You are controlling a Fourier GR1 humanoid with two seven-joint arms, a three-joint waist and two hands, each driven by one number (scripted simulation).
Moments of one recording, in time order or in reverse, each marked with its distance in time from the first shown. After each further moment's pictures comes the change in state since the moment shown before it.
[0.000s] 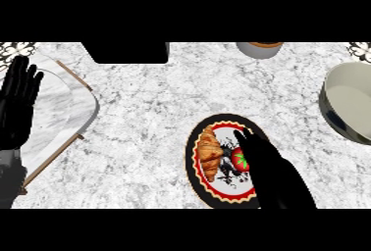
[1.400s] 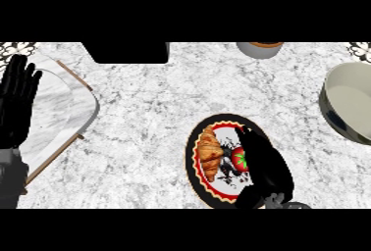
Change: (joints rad) left arm -0.015 -0.099 0.120 -0.017 -0.115 -0.099 0.046; right arm 0.045 0.051 -0.118 0.336 0.160 -0.117 -0.293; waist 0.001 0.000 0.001
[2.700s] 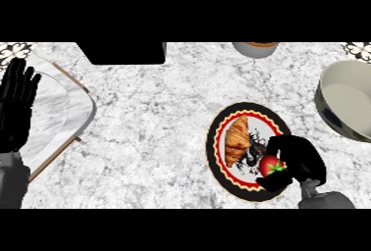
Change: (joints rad) left arm 0.016 -0.055 0.054 -0.021 -0.060 -0.036 0.003; right arm -0.004 -0.165 -0.202 0.218 0.033 -0.138 -0.342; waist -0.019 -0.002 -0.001
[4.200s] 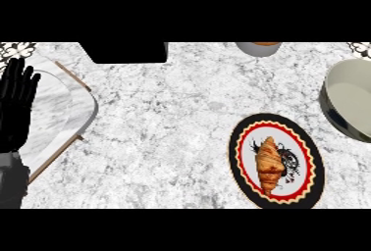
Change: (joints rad) left arm -0.001 -0.003 0.005 -0.005 0.012 -0.007 0.000; right arm -0.053 -0.960 -0.823 0.777 -0.508 0.097 -1.215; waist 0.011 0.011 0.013
